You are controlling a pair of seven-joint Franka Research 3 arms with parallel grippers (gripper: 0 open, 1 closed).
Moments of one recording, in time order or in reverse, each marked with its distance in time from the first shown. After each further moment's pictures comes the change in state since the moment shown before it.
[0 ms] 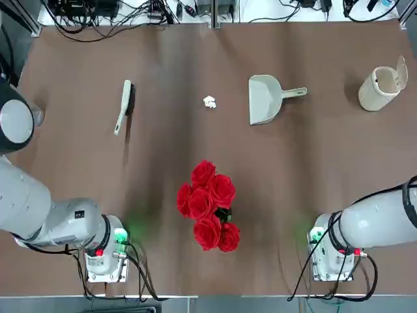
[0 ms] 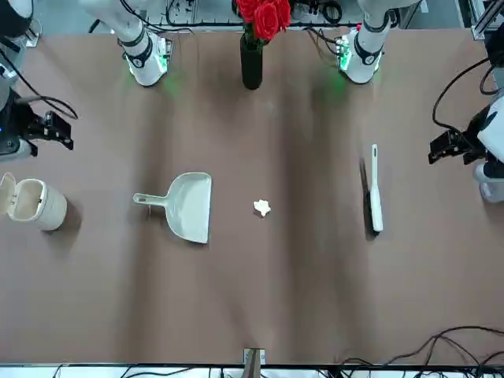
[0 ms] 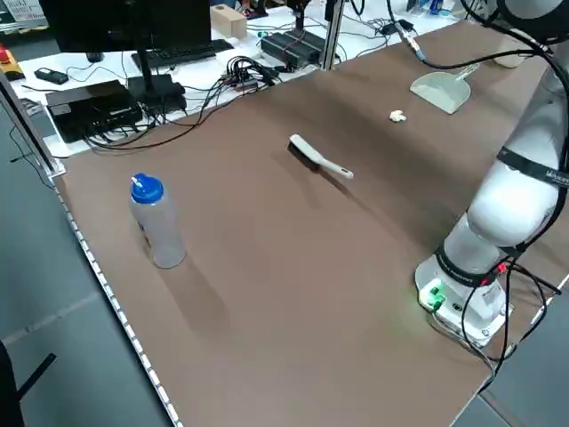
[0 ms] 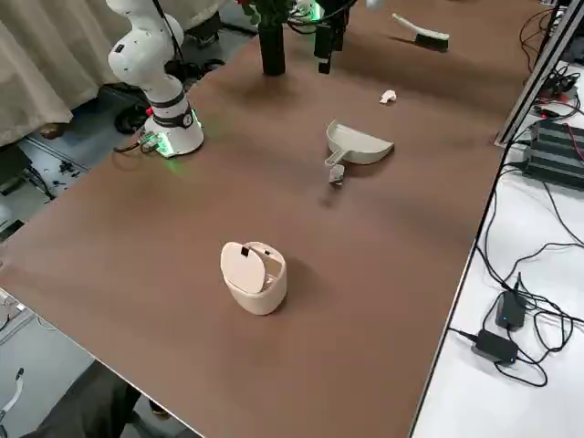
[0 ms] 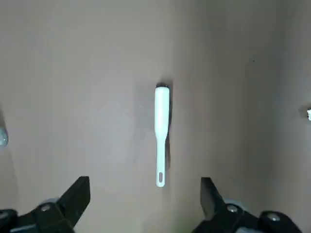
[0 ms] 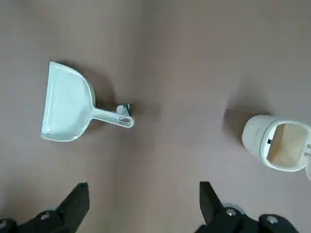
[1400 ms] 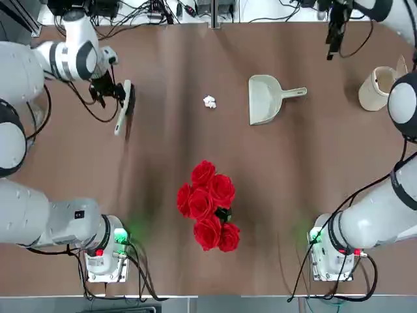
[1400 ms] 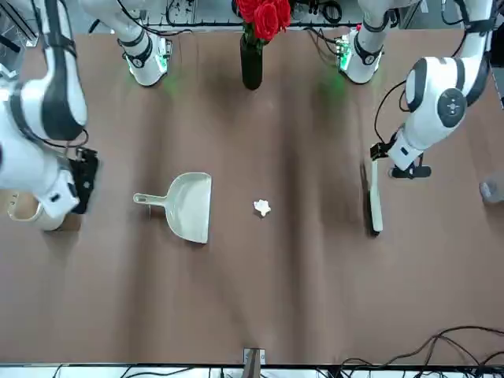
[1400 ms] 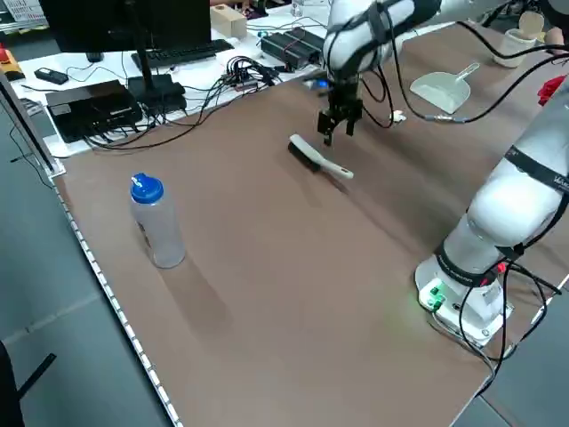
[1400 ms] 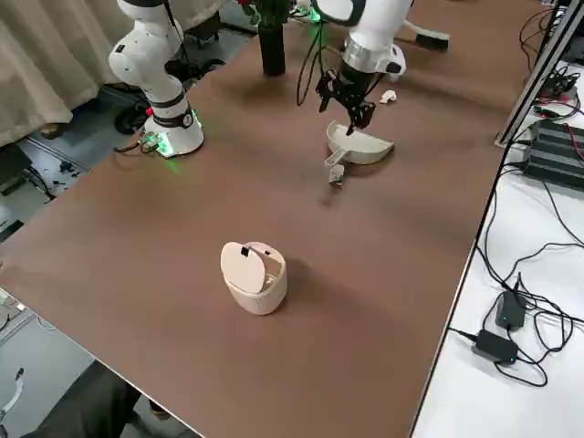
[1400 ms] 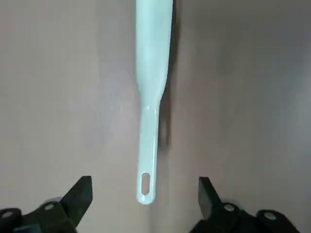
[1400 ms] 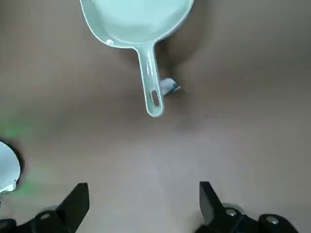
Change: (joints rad) left arm -0.002 -0.134 -0.043 -0.910 0.000 0.687 -0.089; right arm 0.037 0.267 0.012 -0.080 0.001 0.113 -1.056
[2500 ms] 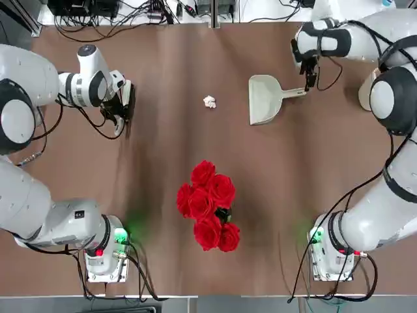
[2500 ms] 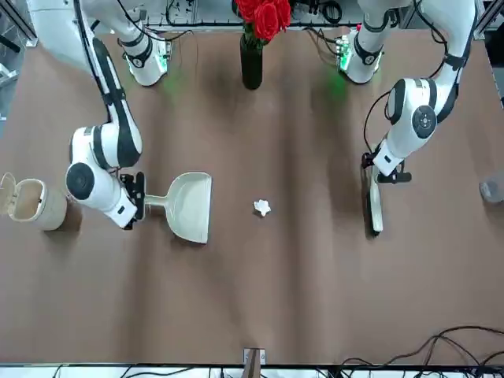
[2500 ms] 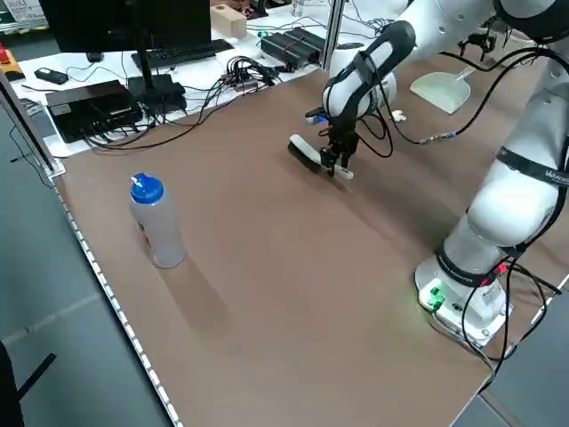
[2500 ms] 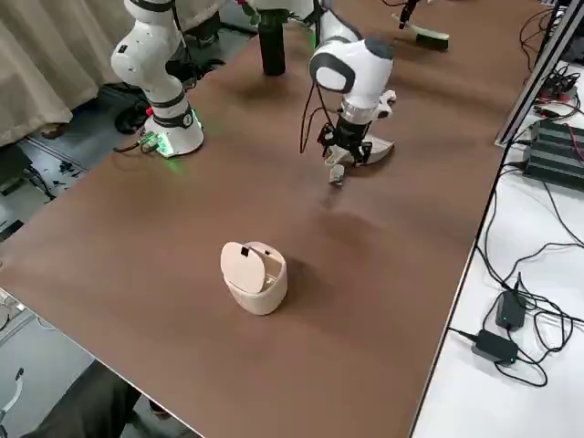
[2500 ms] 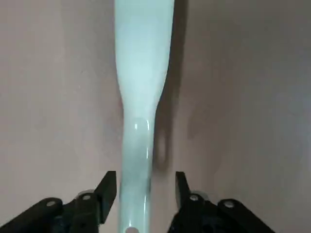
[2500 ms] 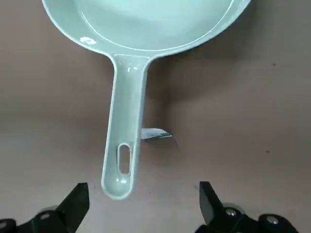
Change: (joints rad) left arm 0.003 0.145 0.001 -0.078 0.025 0.229 -0.029; right arm 0.060 0.117 0.002 -0.282 0.000 0.481 -0.173
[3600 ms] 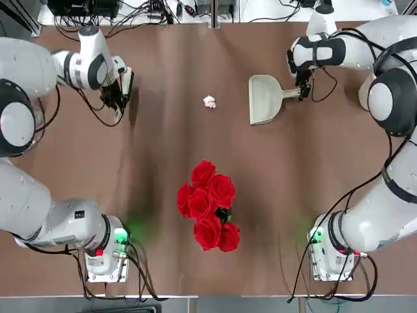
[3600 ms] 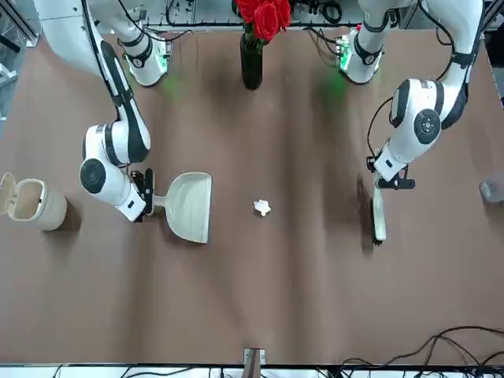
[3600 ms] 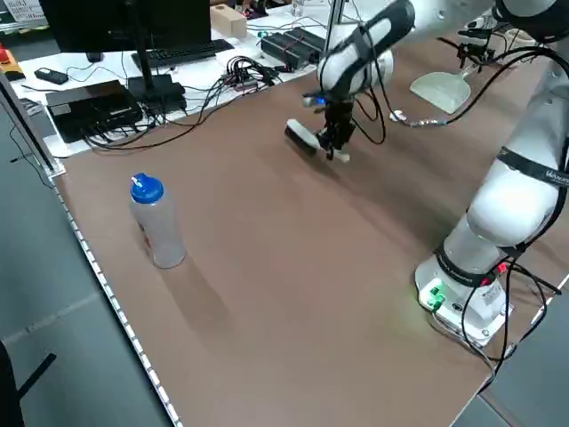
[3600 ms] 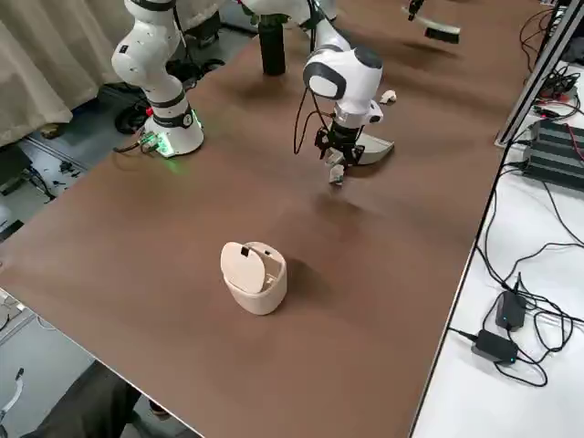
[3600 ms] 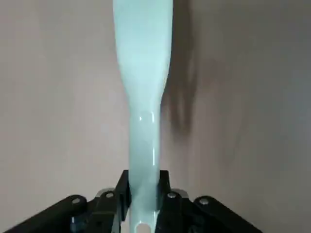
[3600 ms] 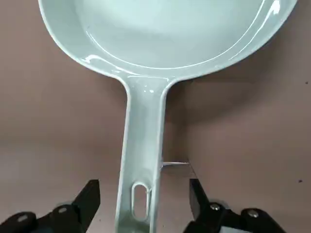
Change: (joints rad) left arm -0.003 -0.015 -0.043 0.185 0.069 -0.219 -0.018; right arm 0.027 0.000 0.001 -0.077 0.052 0.078 0.014
